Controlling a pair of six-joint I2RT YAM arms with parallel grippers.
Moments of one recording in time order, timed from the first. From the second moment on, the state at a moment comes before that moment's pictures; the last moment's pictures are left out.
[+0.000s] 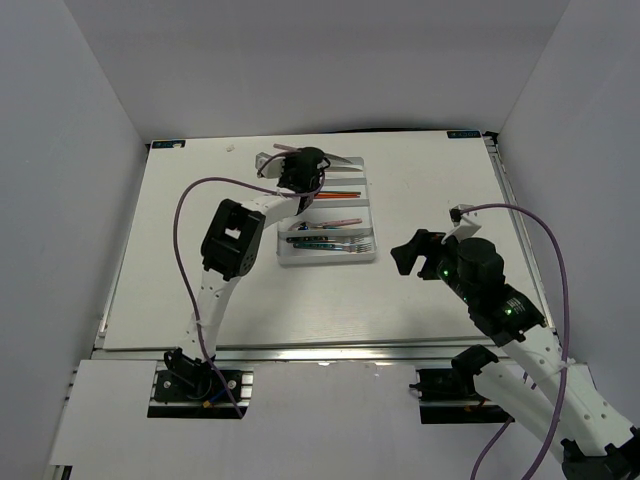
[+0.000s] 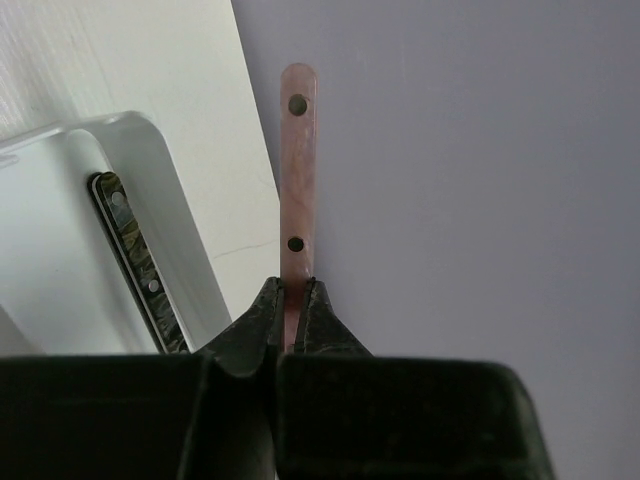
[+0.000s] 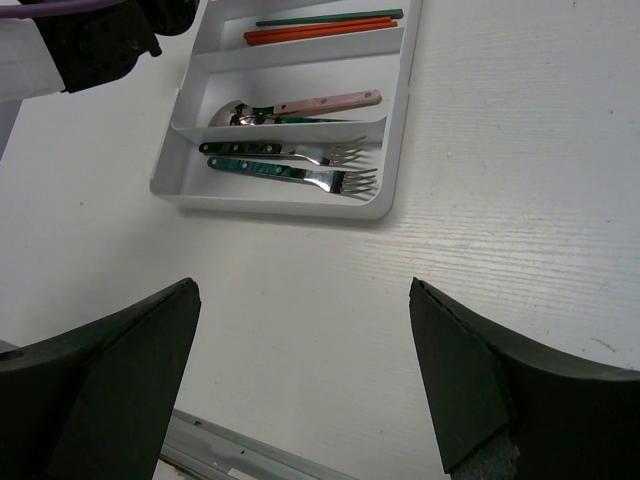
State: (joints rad) left arm -0.51 2.43 1.83 0.25 -0.86 -1.56; right arm 0.56 0.62 0.67 -0.40 0.09 0.47
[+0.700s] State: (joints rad) left arm -0.56 2.43 1.75 0.31 -0.85 -1.61; right arm 0.56 0.60 0.67 -0.40 0.07 0.45
